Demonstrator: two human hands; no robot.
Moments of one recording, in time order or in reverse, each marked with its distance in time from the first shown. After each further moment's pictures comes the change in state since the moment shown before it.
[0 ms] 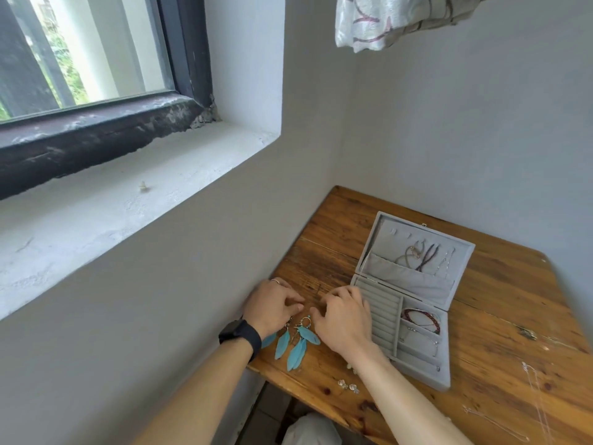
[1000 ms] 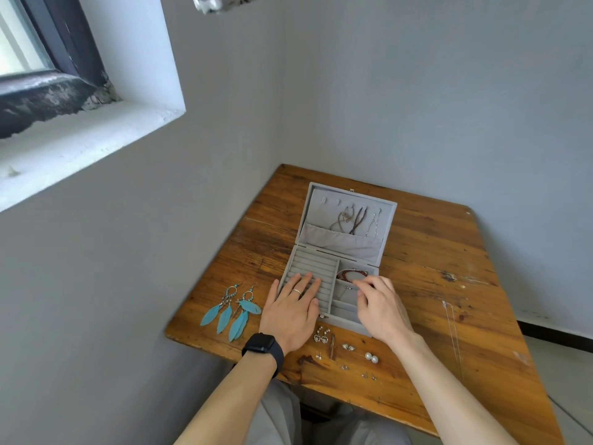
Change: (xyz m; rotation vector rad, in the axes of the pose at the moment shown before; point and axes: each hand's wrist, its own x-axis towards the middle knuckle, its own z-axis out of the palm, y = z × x) left_hand -0.037 0.112 0.109 0.247 -0.004 0.204; right_hand -0.064 0.189 -0.017 0.126 0.120 0.037
